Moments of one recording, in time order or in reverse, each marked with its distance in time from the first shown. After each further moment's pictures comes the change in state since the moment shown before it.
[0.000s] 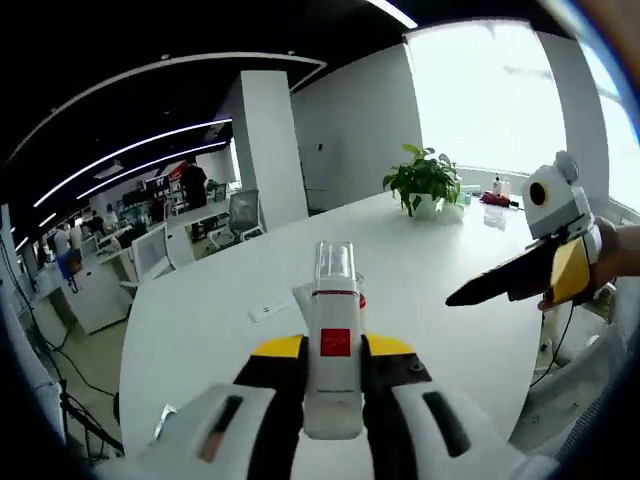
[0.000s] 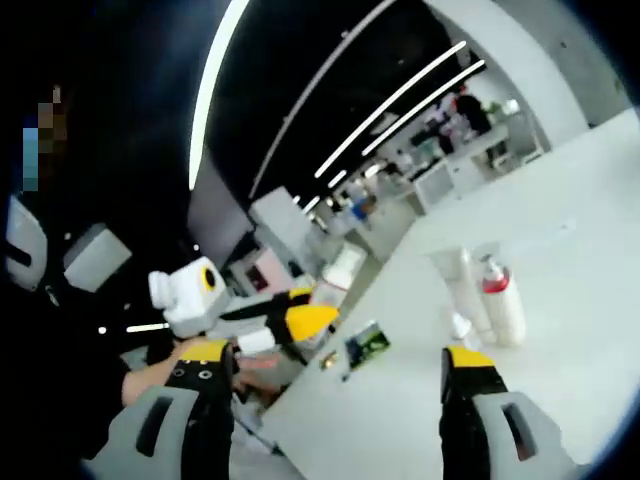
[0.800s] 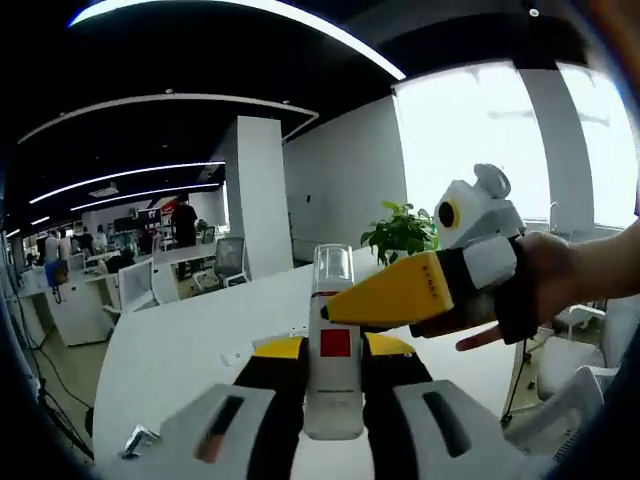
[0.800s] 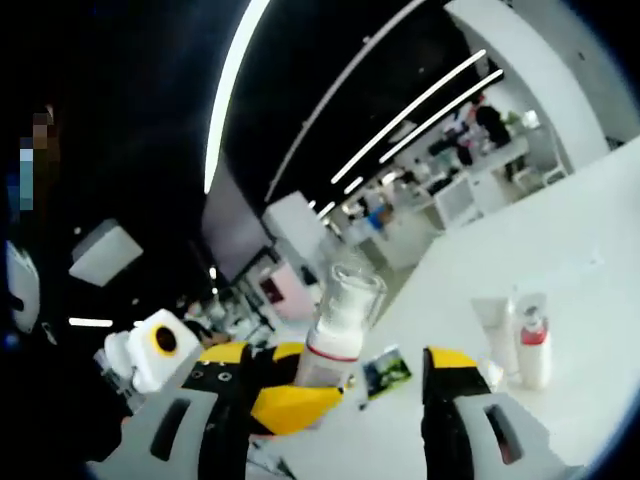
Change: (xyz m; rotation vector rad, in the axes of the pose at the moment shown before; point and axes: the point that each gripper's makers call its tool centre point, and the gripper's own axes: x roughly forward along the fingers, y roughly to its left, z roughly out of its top) left arm -0.021 -0.040 0.041 -0.061 -0.207 -0.052; right arm 0.040 0.030 0.043 -0.026 -0.023 0.057
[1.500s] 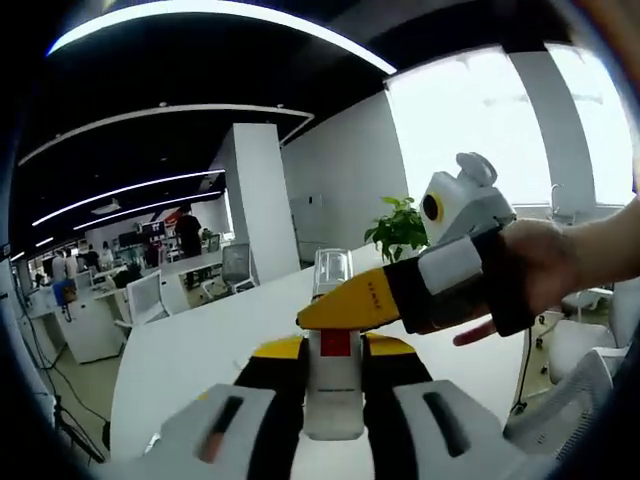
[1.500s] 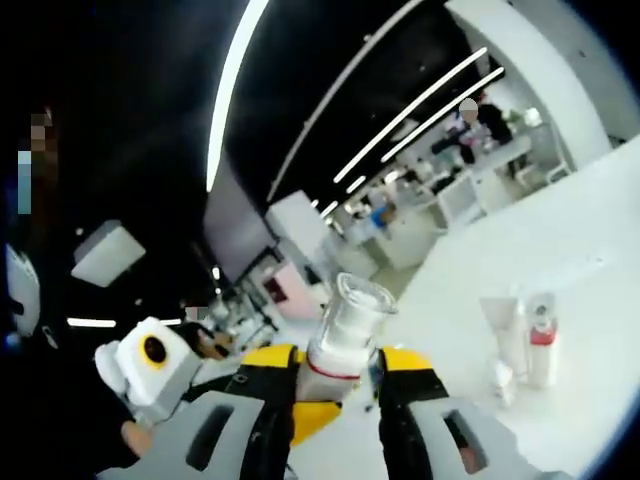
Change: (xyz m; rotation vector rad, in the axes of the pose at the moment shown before) left arm -0.005 -0.002 0.001 0.073 0.003 0.021; right arm 0.005 0.009 -0.001 -0.009 0.000 0.031
